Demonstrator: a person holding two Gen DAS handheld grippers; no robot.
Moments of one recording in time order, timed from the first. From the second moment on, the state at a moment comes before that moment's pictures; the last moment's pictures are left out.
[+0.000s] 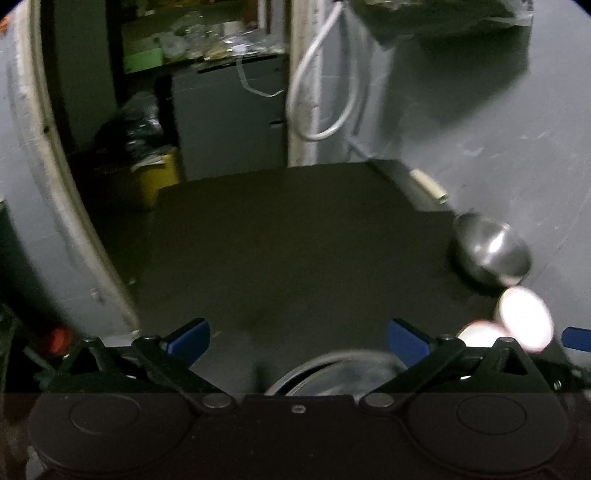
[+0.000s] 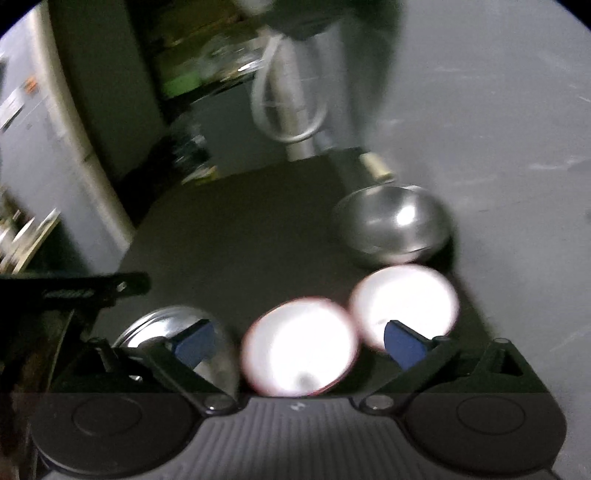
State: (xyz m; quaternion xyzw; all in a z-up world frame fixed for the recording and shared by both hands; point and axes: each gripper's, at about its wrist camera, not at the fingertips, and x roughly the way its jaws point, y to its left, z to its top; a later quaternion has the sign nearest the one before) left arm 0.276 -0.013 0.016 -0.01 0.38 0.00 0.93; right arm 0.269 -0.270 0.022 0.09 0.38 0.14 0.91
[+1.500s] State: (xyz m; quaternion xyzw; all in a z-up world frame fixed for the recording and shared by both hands) left arm 0.457 -0.148 -0.041 -0.07 0.47 -0.16 0.86; right arm 0.381 -0.335 -0.041 0.23 0.35 0.04 0.91
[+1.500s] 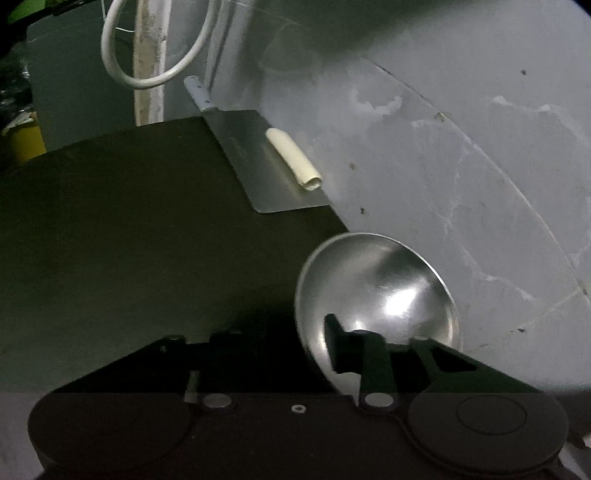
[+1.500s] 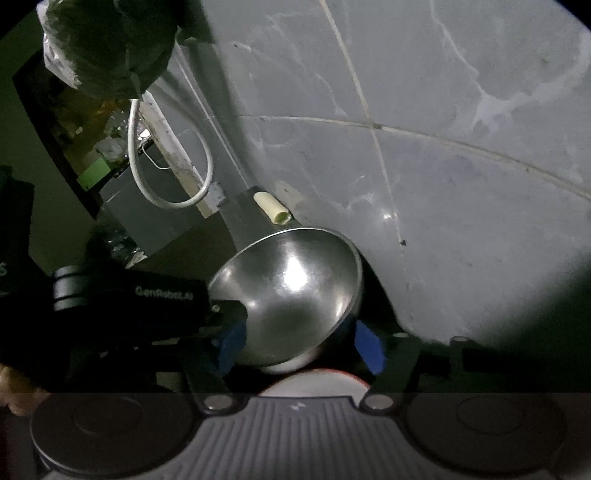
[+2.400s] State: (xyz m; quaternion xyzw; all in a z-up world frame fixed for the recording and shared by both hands) left arm 0.315 -0.061 0.048 -0.09 0.33 -0.13 0.93; right arm 0.283 -0.290 0.050 0.16 0.25 0.14 0.95
